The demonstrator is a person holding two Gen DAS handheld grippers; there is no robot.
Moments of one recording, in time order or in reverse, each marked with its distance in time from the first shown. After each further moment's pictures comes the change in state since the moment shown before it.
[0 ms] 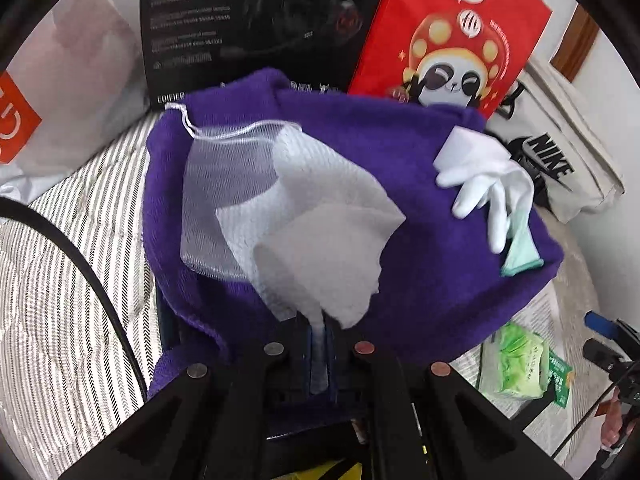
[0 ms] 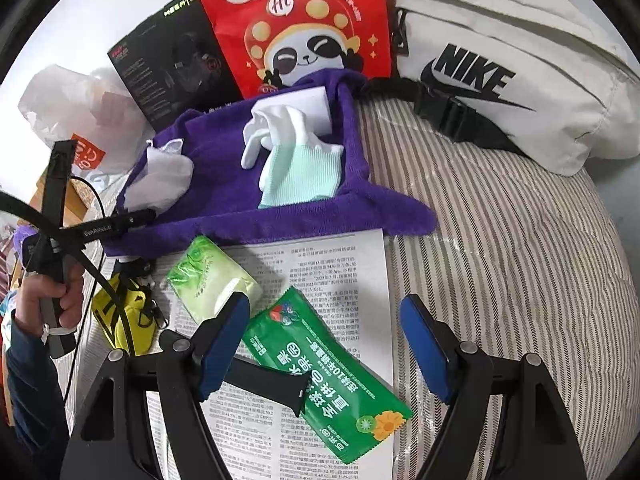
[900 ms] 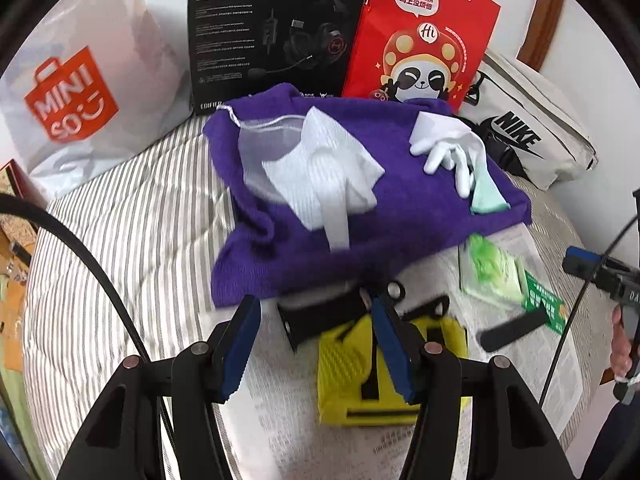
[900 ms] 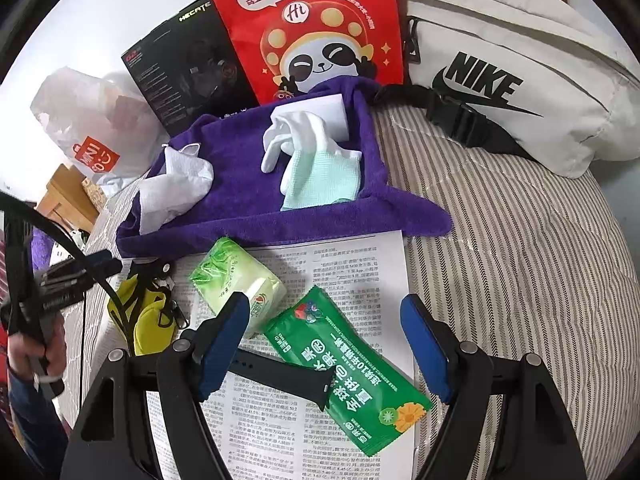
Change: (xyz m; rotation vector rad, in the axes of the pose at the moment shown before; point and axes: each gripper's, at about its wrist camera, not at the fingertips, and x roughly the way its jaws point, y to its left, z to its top) left arm -0.073 0.006 -0.066 0.062 -0.059 0.043; right arm -0.011 0.014 -0.004 -0.002 -0.025 0.031
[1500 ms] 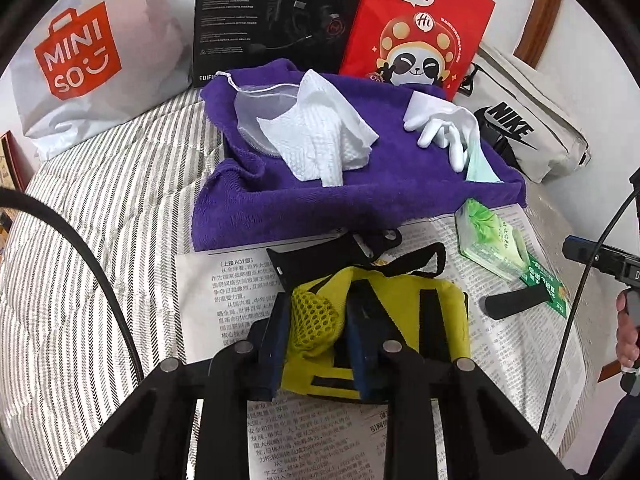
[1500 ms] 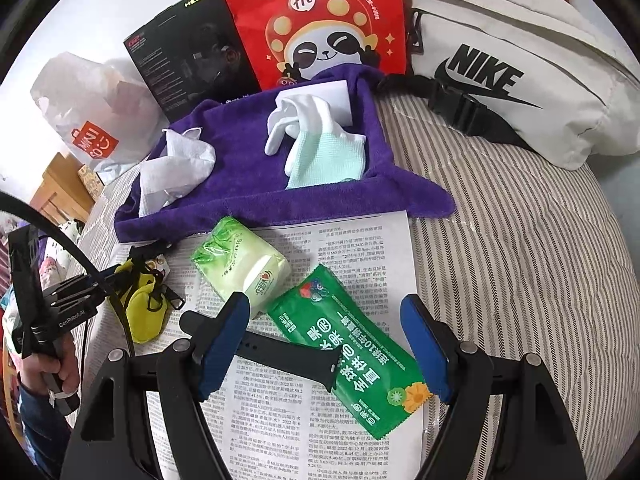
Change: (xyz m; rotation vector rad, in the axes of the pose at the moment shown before) left arm 0.011 0.002 -0.032 -0.028 -0.020 -0.039; right arm -0.001 0.007 -0.010 -0.009 0.024 -0.023
